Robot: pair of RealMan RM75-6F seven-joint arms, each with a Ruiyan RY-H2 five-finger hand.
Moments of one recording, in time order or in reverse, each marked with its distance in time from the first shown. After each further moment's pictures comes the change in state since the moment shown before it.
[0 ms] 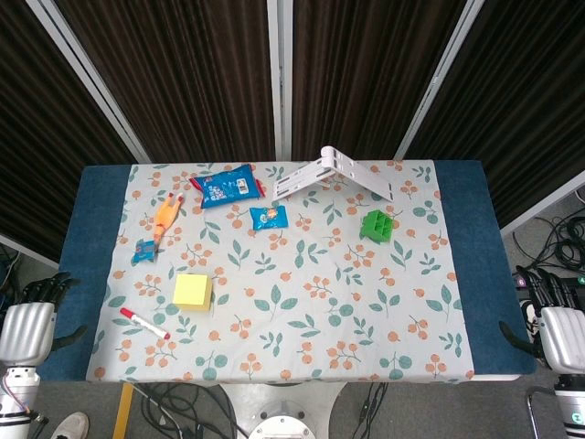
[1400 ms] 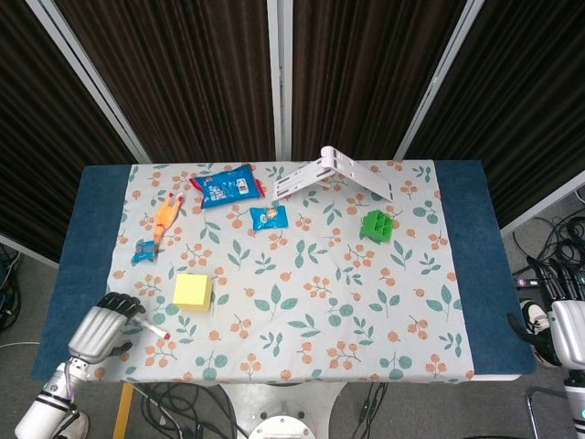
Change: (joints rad) left arm -0.151 -0.184 0.132 0.346 0.188 -0.228 -0.056; right arm 0.004 0.035 0.025 -0.008 -0.015 0.036 0.008
